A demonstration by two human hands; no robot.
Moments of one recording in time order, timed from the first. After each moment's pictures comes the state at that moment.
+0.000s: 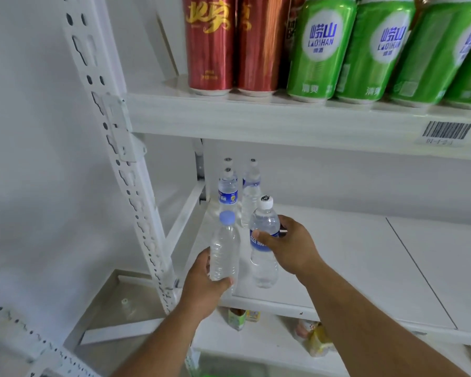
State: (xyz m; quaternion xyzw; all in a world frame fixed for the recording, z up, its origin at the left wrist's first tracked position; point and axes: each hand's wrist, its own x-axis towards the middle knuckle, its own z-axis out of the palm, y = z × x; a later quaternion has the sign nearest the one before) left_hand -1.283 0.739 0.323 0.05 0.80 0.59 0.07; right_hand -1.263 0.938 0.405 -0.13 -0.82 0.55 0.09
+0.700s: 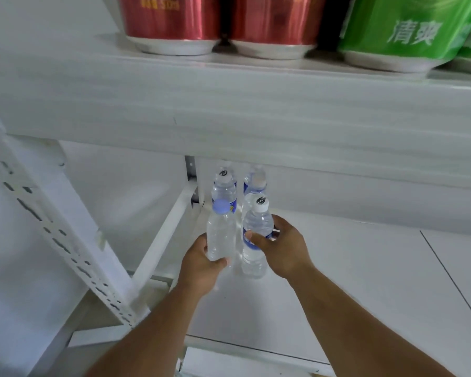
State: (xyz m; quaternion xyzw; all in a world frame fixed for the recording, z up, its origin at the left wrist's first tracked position) left_hand -1.440 0.787 0.270 0.00 0.81 0.58 0.06; right_hand -1.392 0.966 0.344 -0.15 -0.81 0.56 0.08
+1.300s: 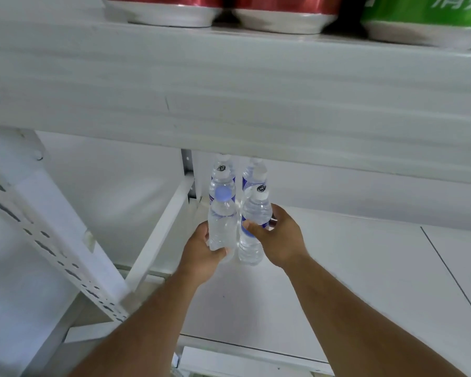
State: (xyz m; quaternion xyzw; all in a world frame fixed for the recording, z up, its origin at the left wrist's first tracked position) left_hand -1.464 0.792 0.266 0.04 0.81 0.58 0.07; right_hand -1.413 0.966 0.342 -0.15 -0.81 0.55 0.09
